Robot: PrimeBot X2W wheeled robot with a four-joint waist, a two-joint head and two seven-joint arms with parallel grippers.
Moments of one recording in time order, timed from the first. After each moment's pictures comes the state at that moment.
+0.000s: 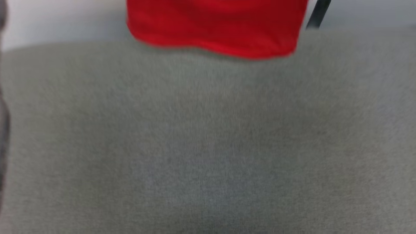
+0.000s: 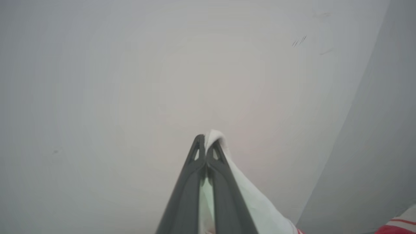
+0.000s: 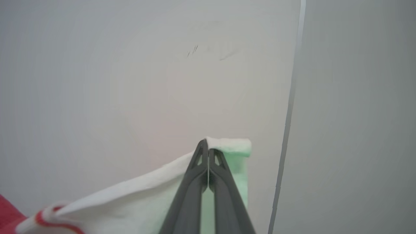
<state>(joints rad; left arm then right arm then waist) -1.83 0.27 -0.43 1.12 -0.68 0.01 0.19 -1.68 -0.18 0.25 1.13 0.35 0.13 -0.16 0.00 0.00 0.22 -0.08</state>
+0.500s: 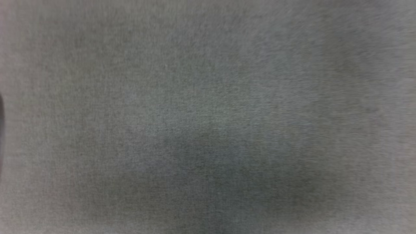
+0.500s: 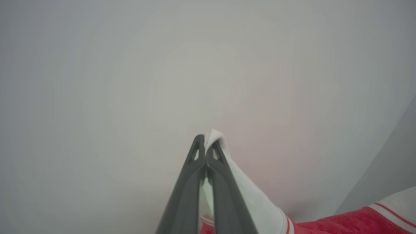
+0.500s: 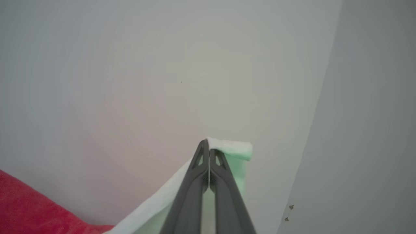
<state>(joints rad) -1.98 0.22 -0.42 1.22 -0.68 -0.06 -0.08 -1.77 -0.18 0.02 1.08 0.05 0.13 -0.26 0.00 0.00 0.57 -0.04</state>
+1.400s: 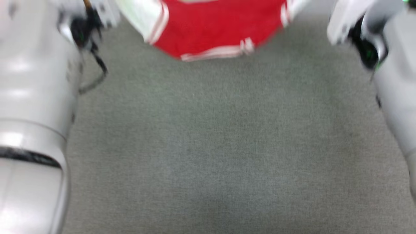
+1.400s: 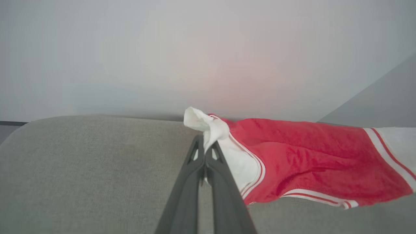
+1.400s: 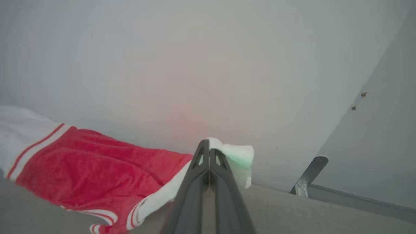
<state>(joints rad) -1.49 0.24 -0.46 1.29 -0.75 -0.10 0.28 -1.34 -0.17 0.38 1.10 0.45 0.13 -0.02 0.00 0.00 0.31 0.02</state>
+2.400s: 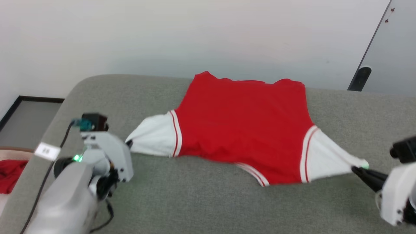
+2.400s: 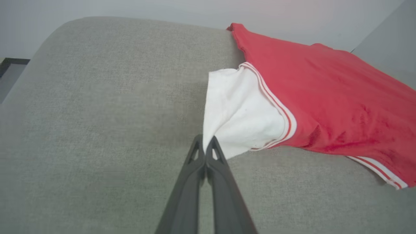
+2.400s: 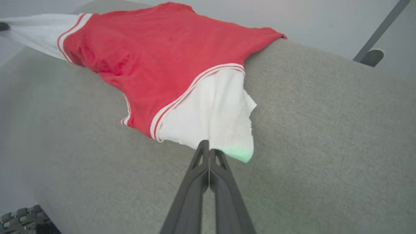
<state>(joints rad) -0.71 0.37 -0.55 0.89 -0.82 -0.08 0.20 -0.38 -0.79 0.63 0.21 0.98 0.13 0.27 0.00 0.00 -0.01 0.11</state>
